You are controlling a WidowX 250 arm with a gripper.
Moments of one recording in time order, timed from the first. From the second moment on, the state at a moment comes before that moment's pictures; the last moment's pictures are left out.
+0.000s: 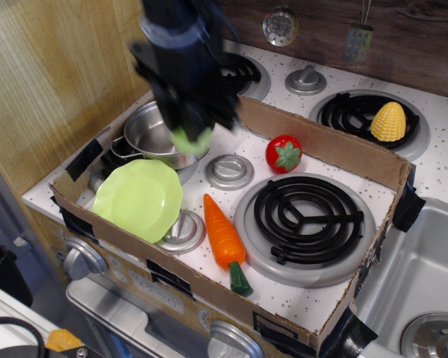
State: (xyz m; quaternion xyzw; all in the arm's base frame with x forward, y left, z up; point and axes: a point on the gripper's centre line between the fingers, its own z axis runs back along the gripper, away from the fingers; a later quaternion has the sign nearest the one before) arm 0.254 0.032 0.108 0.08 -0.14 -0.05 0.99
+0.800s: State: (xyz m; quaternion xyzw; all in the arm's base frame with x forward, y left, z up) arm 0.266 -0.041 0.055 0.02 -0.15 -0.04 0.99
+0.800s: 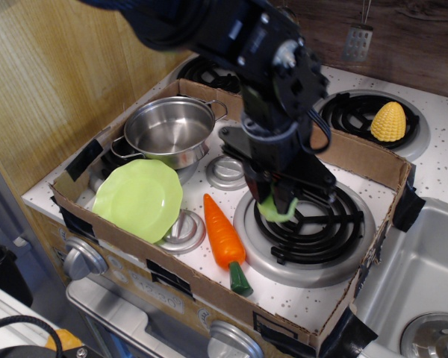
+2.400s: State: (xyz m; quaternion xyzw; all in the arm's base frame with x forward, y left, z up) arm 0.272 -0.030 0.119 0.11 -0.11 -0.04 0.99
